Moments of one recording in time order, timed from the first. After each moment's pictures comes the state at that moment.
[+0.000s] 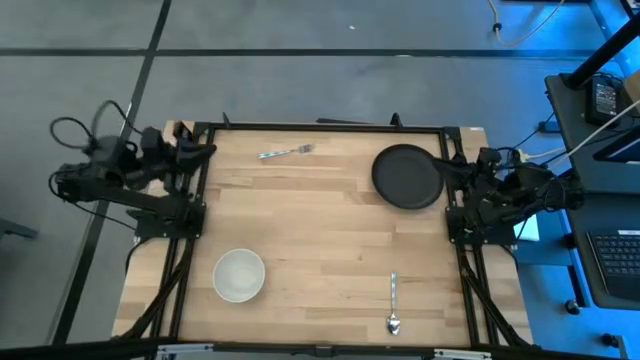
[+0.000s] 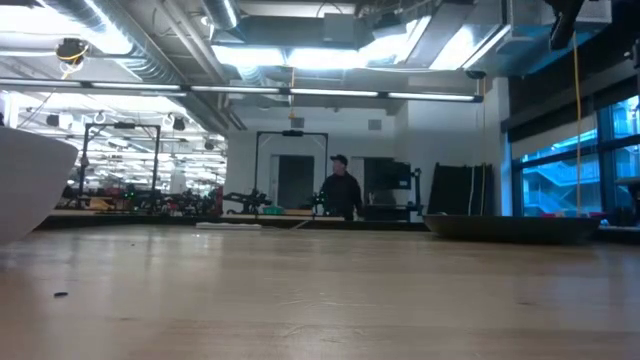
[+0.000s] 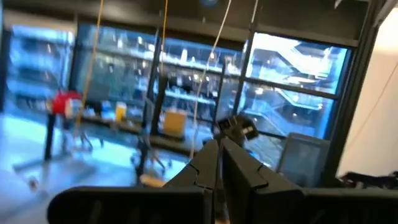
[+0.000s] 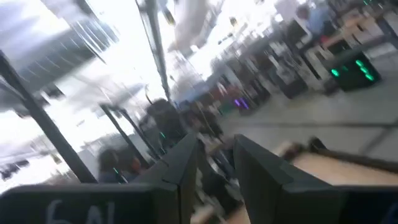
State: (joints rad) left arm -0.11 0.41 0.86 -0.15 -0.34 -0.10; right arm 0.21 0.20 0.45 0.14 0.50 0.50
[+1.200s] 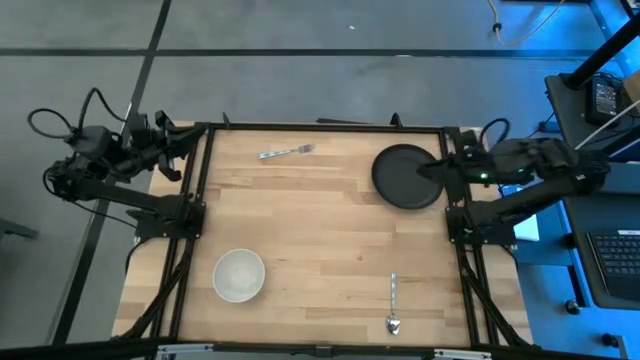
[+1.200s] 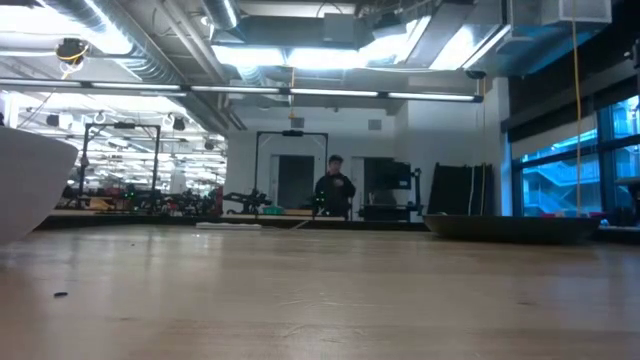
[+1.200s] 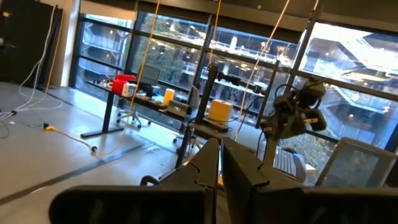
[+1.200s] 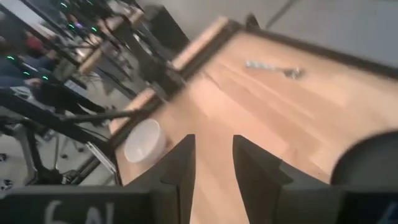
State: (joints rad) left arm -0.11 0.44 1.01 -0.39 -0.56 -0.21; right arm 0.21 0.86 1.32 -0.95 0.39 0.86
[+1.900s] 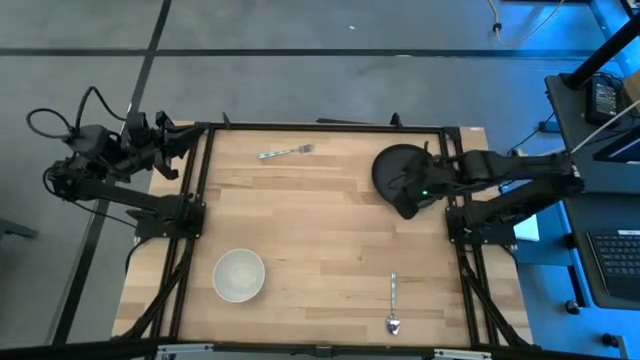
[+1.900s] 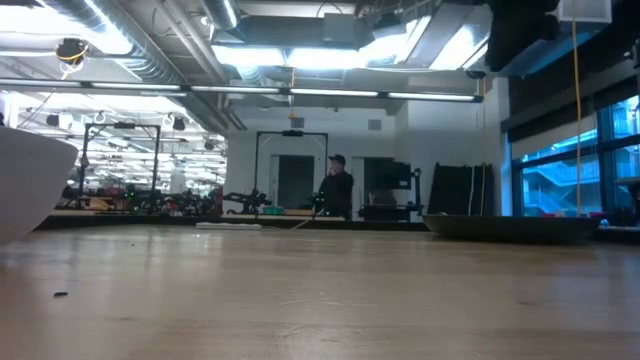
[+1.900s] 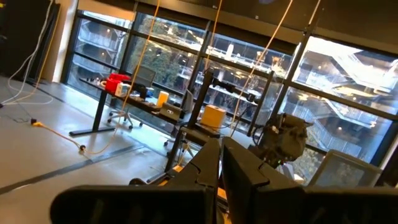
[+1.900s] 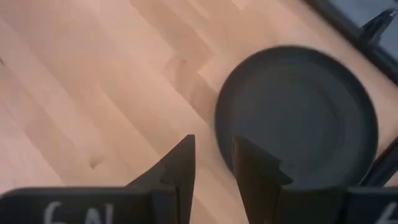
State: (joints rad) left arm -0.11 0.45 1.01 -0.36 -0.55 -0.26; right arm 0.09 1.21 1.28 -1.27 0.34 0.76
